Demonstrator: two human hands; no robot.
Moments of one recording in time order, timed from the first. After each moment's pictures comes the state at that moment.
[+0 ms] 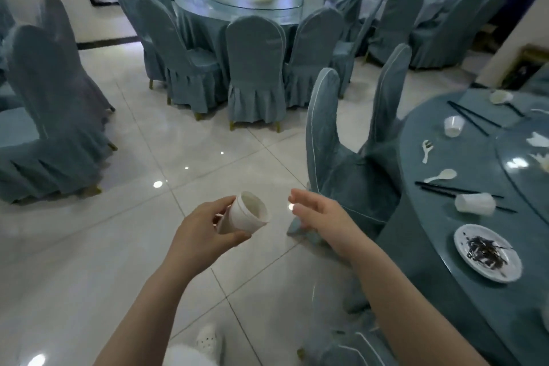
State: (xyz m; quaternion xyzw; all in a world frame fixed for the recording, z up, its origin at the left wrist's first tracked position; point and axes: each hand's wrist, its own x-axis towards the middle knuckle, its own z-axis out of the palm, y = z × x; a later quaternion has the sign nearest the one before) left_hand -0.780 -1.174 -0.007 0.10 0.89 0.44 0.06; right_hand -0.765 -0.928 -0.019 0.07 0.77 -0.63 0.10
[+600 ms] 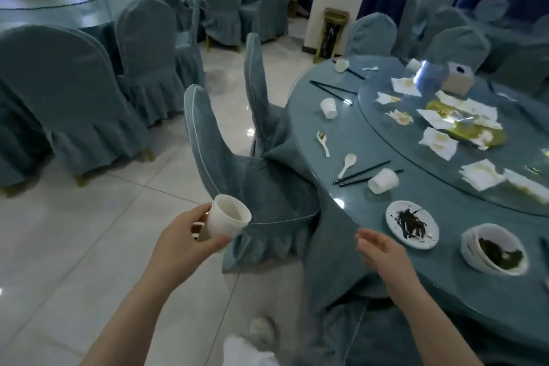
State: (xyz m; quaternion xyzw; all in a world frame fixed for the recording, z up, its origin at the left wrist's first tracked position) left_hand -1.043 -1.018 -0.029 0.31 0.82 0.43 0.21; right_hand -0.765 -0.779 -0.074 0.52 0.61 -0.56 -0.21
